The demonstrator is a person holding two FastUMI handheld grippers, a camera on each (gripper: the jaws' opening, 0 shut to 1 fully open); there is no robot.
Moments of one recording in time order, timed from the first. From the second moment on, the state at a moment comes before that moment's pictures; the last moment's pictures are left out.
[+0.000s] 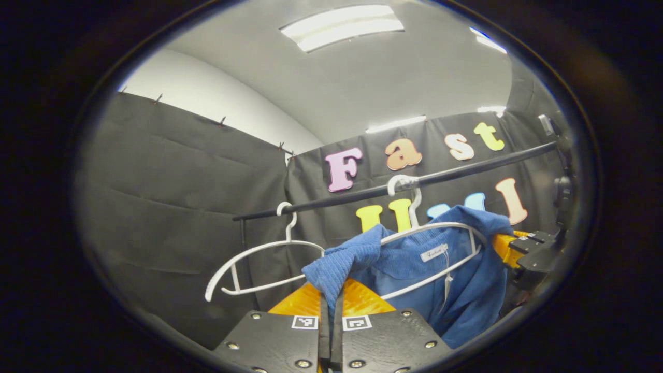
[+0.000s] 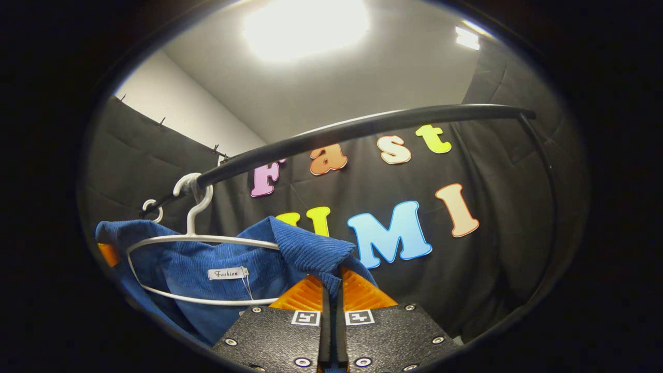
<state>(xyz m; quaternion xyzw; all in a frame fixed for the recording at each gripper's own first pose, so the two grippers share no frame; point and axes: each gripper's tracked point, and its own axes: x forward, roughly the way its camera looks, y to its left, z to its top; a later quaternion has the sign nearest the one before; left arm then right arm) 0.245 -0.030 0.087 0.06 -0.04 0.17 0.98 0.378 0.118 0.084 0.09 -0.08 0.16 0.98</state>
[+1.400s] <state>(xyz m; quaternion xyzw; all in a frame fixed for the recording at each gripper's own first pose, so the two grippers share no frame) 0.274 0.069 0.103 0.22 0.00 0.10 0.97 0.446 0.100 0.100 0.01 -0.14 0.15 0.98</state>
